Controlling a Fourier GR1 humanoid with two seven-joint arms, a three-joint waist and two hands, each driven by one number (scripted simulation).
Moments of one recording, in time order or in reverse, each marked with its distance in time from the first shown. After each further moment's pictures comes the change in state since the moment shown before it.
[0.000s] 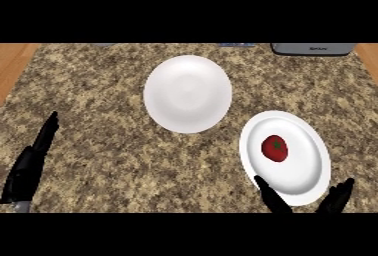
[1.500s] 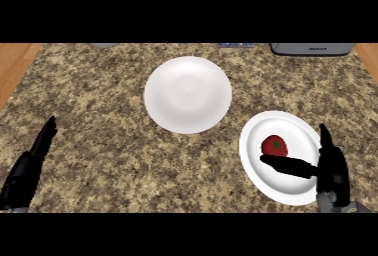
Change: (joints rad) left arm 0.052 -0.052 0.071 -0.033 -0.064 -0.058 0.005; right arm -0.393 -0.321 -0.065 0.012 0.141 0.625 0.993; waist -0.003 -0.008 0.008
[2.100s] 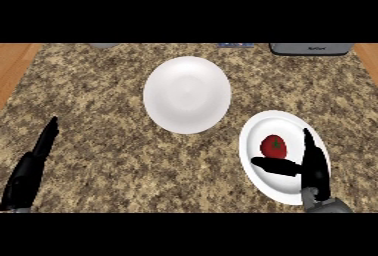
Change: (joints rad) left arm 0.010 -0.064 0.058 -0.014 -0.073 -0.050 0.017; right arm -0.006 0.116 -0.034 0.155 -0.017 0.066 -0.103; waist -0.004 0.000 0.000
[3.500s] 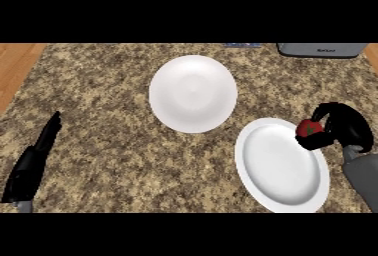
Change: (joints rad) left arm -0.038 -0.089 0.106 0.015 -0.097 -0.121 0.000; right arm -0.278 -0.263 -0.054 0.413 0.214 0.439 -0.508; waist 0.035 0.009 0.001
